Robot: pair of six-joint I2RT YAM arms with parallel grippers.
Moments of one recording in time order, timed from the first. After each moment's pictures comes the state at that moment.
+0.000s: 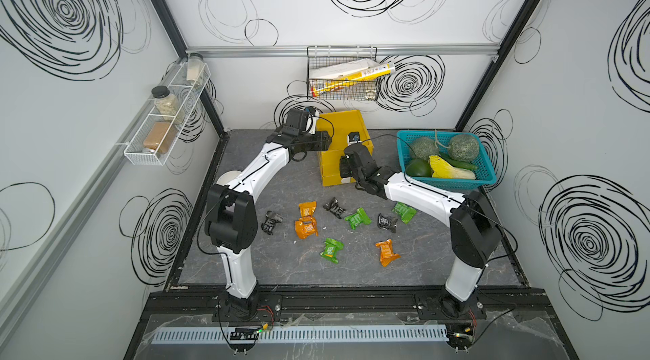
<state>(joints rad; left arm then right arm) -0.31 1.89 1.68 -0.46 0.26 -0.28 0.76 1.80 1.37 -0.16 0.40 0.41</state>
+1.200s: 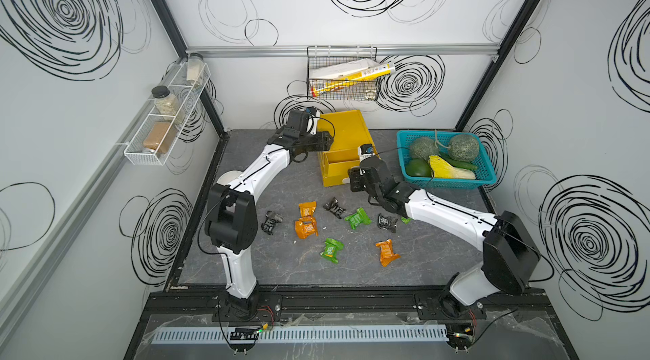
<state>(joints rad) -0.31 1.89 1.66 -0.41 0.27 -0.30 0.78 1.54 1.08 -0.11 0.31 0.47</state>
